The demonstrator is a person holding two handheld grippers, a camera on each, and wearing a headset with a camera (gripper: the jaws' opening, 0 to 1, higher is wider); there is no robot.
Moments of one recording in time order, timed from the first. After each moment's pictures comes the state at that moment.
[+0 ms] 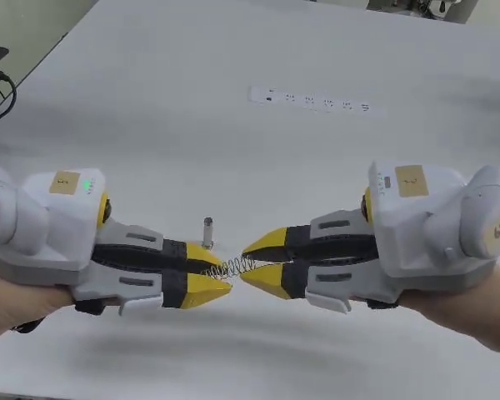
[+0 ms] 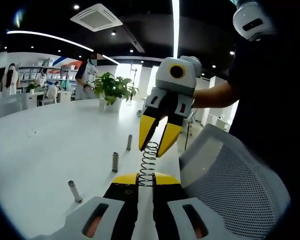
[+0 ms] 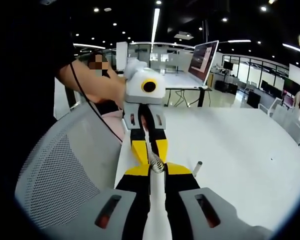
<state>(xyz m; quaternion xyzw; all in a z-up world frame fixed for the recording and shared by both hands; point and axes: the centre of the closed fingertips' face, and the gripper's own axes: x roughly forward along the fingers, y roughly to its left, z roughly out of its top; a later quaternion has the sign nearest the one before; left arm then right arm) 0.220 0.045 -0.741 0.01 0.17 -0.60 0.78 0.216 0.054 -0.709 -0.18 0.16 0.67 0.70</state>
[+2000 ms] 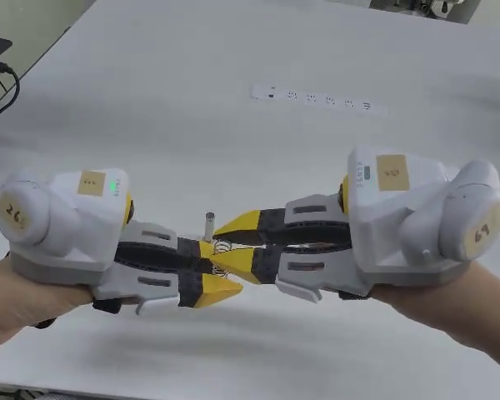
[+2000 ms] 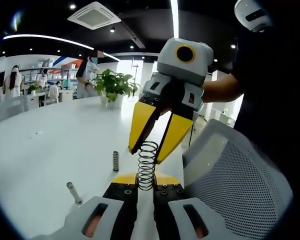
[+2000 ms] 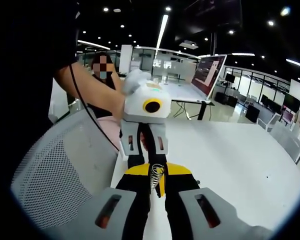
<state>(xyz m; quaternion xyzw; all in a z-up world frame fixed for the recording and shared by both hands) 0.222 0.038 -0.744 0.04 0.17 -0.59 0.79 0.216 0.080 -0.701 -0.21 0.11 0.67 0.70</state>
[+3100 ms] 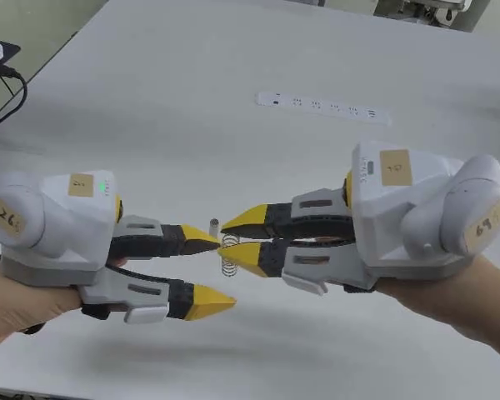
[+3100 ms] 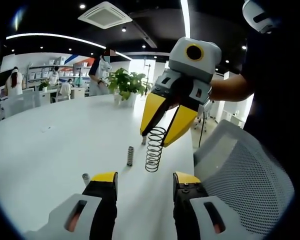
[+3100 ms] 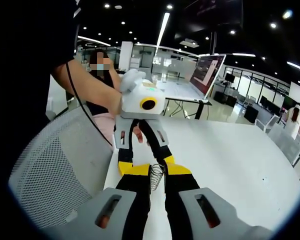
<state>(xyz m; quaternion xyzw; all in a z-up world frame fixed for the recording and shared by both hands) 0.237 0.059 -0.750 0.03 0.18 -0.54 0.82 0.228 0.079 -0.699 -0.22 0.11 0.67 0.70</state>
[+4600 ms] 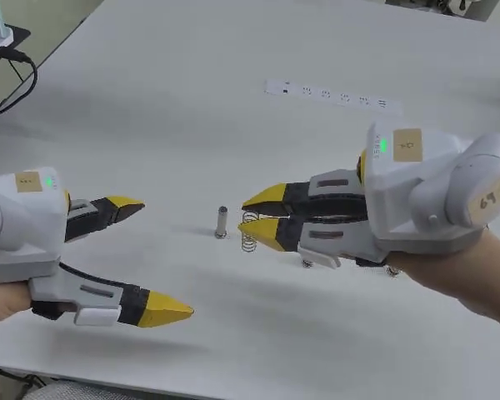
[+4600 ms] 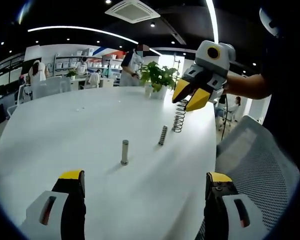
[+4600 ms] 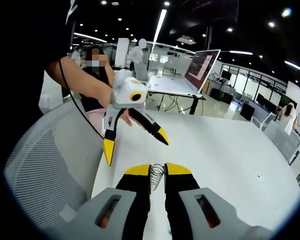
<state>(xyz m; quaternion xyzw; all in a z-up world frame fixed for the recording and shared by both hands) 0.250 0.129 -0.779 0.03 0.22 -0.43 0.87 0.251 0.074 -0.708 -0.24 0.12 0.65 0.71</state>
